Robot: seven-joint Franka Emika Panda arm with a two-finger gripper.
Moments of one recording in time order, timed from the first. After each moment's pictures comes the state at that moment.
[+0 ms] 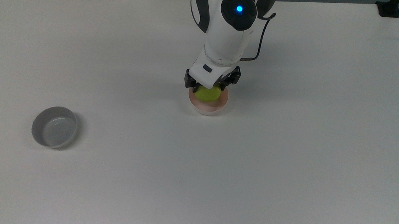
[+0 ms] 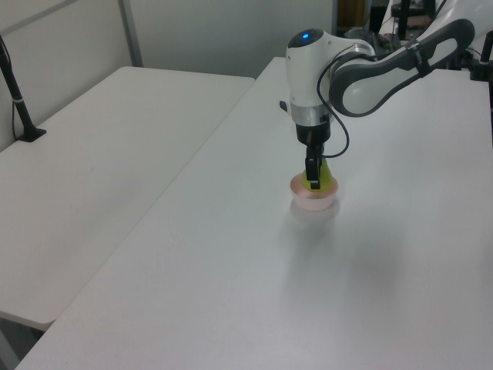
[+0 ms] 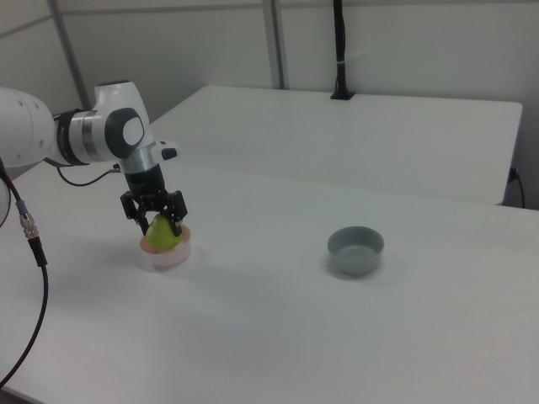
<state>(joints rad) 0.05 0.41 0.23 -1.68 -0.21 1.99 0.15</state>
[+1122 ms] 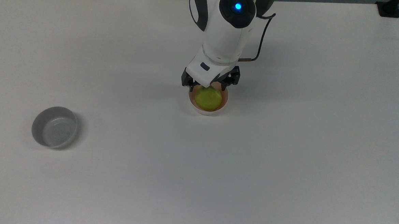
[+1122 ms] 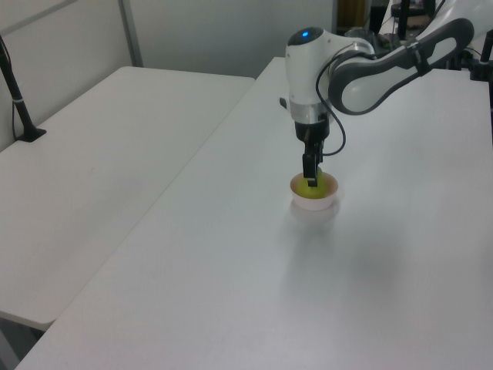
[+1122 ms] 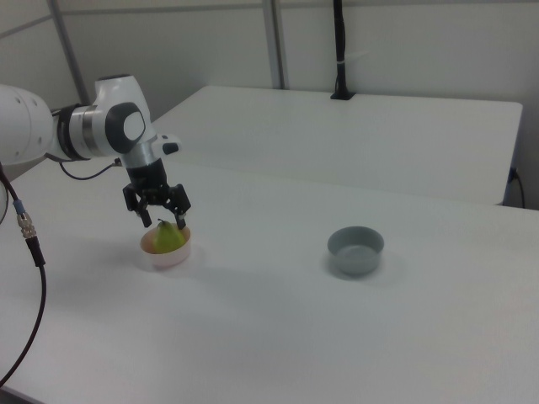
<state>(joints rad) 0.05 0.40 0.23 -1.67 -0.21 1.99 0.19</state>
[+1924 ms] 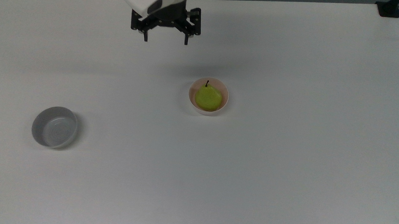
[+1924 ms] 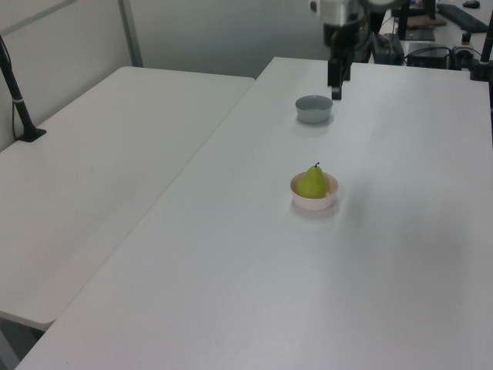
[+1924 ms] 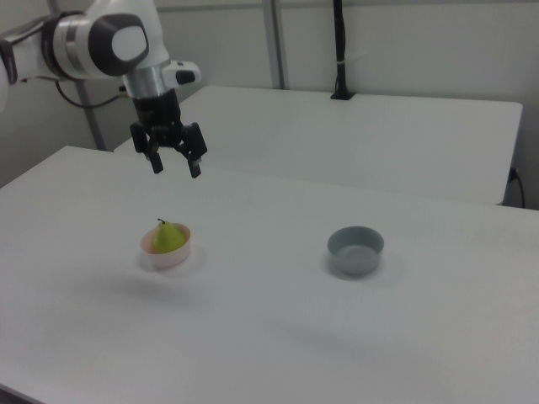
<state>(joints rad) 0.00 0.16 0.08 -1.56 -0.09 1.69 0.04</state>
